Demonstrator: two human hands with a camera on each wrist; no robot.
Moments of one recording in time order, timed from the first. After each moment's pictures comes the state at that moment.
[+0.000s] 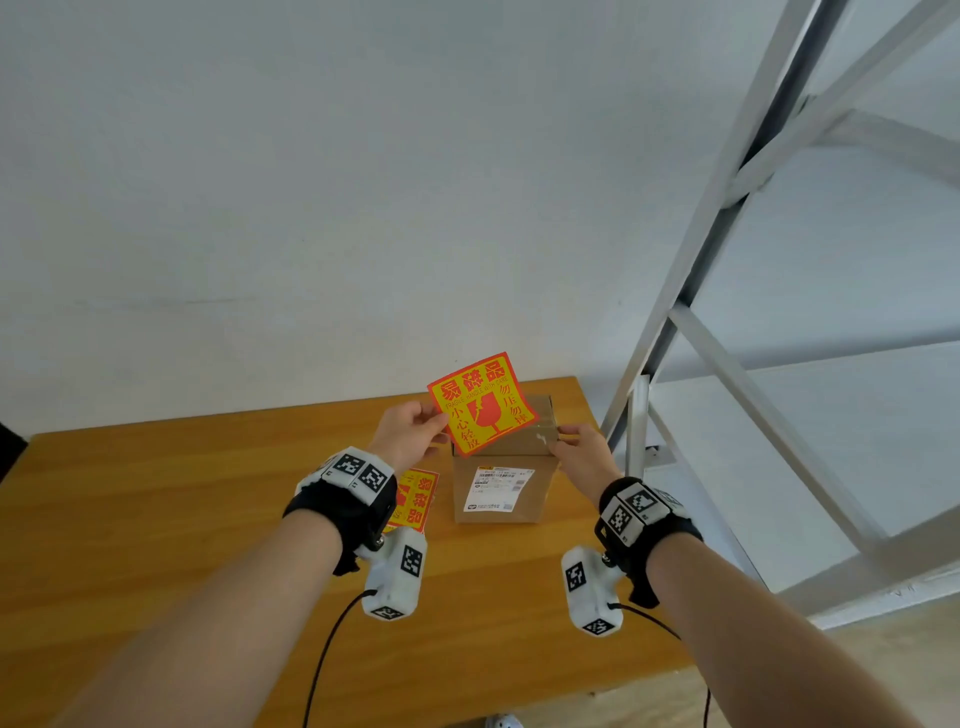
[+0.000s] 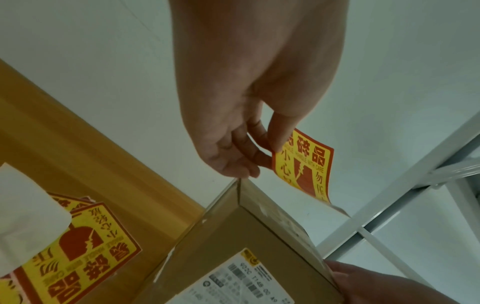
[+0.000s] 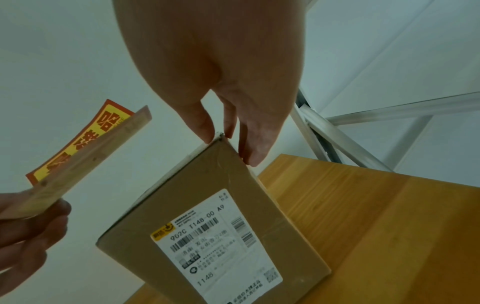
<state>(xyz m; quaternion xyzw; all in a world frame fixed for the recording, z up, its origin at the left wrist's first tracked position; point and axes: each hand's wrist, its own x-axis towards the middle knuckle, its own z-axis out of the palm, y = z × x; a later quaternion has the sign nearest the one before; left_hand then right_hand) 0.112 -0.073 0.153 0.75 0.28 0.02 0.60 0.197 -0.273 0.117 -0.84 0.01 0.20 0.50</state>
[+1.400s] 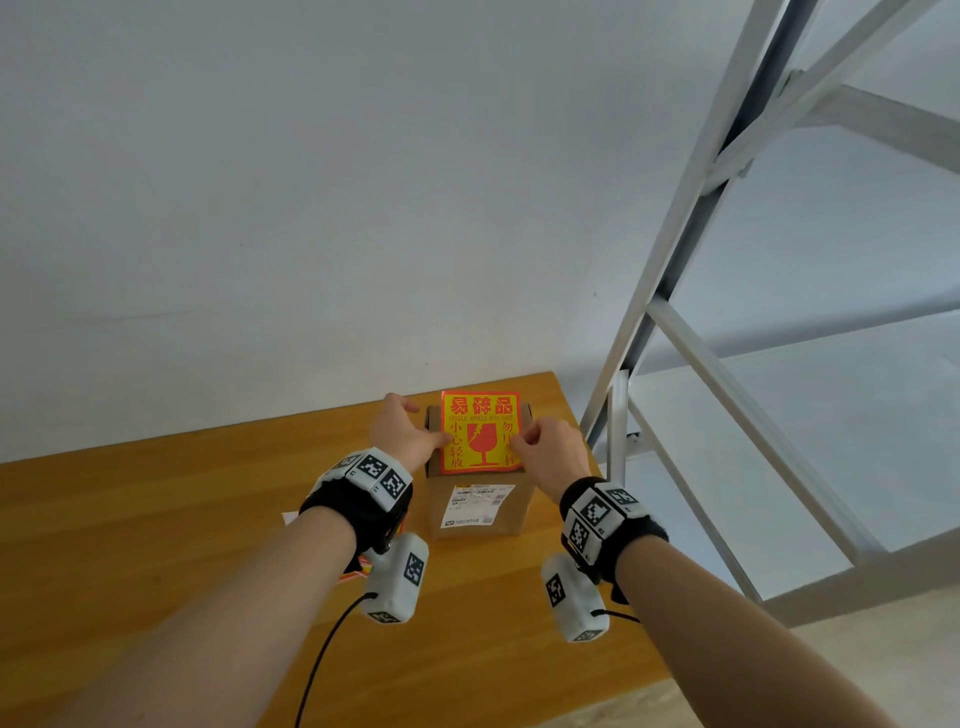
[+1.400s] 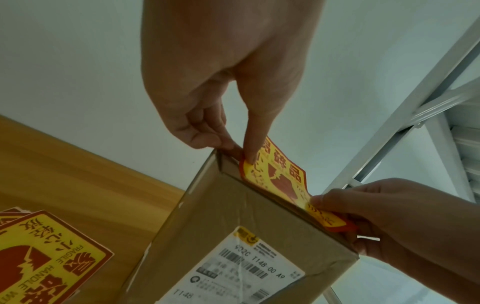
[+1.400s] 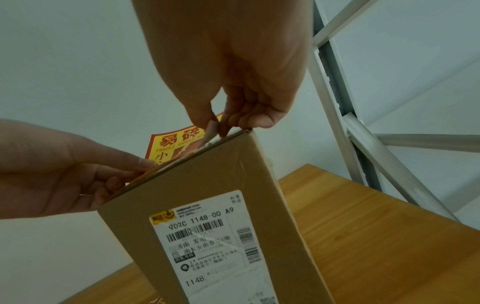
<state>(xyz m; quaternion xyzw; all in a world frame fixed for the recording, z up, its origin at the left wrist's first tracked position) 0.166 -0.086 0.136 0.81 0.34 0.01 0.47 0.207 -0.256 0.134 -0.92 -0.07 0.12 0.36</state>
